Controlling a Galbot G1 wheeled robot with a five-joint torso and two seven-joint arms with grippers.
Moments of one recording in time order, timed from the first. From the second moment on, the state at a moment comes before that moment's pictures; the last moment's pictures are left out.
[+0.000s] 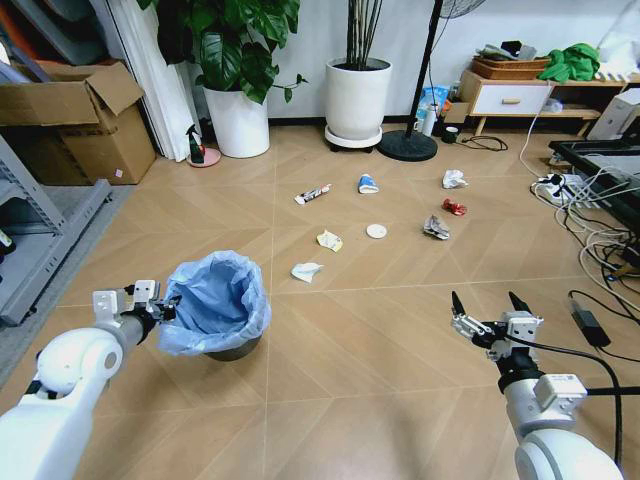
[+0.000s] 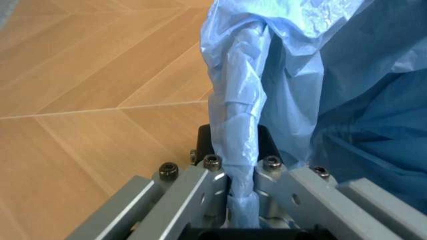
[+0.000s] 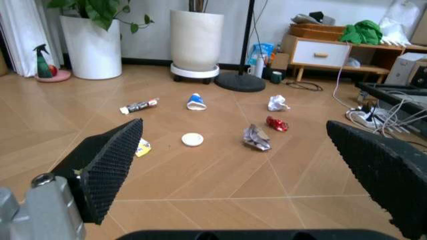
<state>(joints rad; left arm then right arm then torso) 1.25 -0.93 -0.63 -1.96 -0.69 0.74 -0.09 -1.66 1.41 0.74 2.28 0.16 -0.15 0.00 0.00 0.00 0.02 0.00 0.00</state>
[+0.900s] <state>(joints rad) 1.42 -1.01 -0.81 -2.07 -0.71 0.74 -0.14 -1.62 1.37 0.75 2.29 0.20 -0.19 0.01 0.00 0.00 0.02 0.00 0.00</state>
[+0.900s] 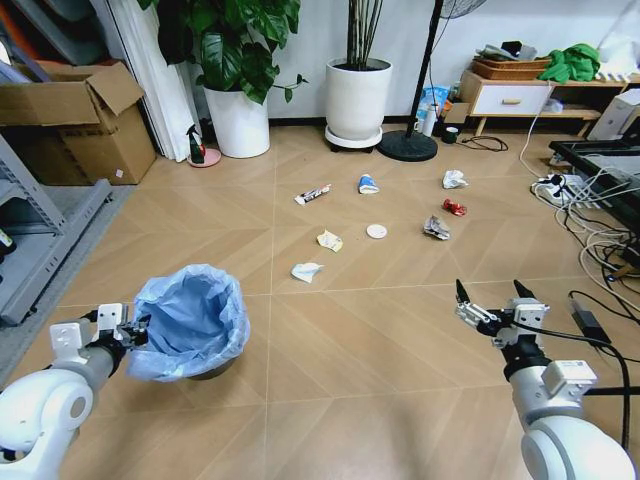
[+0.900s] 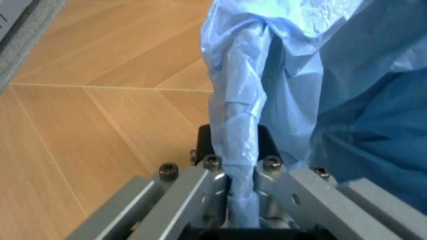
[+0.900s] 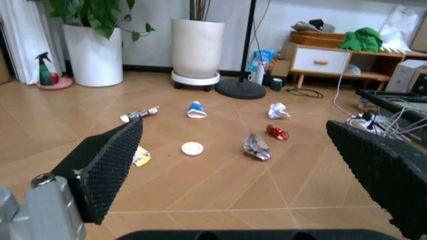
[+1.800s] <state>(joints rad) 1.43 -1.05 -0.79 -2.11 -0.67 0.74 -0.14 -1.65 1.36 0.75 2.30 0.19 -0.19 -0.02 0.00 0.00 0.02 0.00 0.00</state>
